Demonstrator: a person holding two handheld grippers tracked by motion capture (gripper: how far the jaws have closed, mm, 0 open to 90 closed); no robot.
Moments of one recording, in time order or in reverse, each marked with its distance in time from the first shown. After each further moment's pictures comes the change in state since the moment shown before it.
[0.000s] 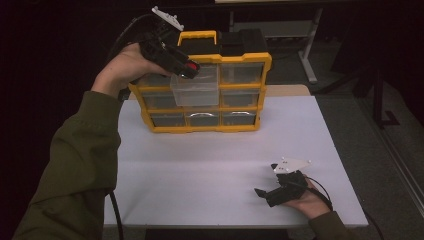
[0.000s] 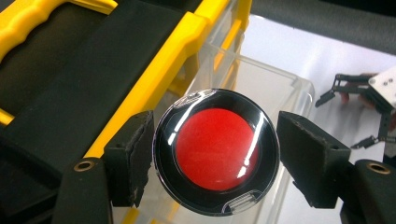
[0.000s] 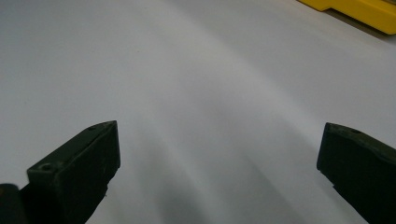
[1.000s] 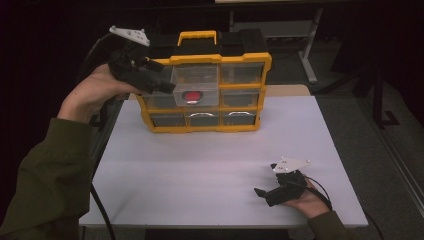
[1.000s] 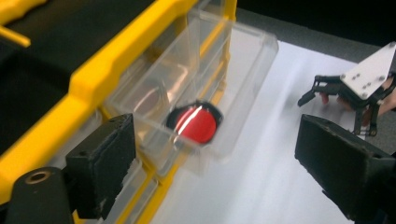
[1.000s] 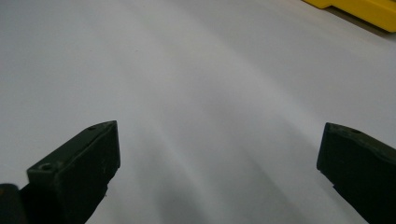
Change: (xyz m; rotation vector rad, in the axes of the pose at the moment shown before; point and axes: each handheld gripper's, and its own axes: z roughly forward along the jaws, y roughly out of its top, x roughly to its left) left arm -0.018 -0.063 -0.039 -0.117 0.005 -0.046; right arm 0.000 0.000 0.002 0.005 -0.001 0.004
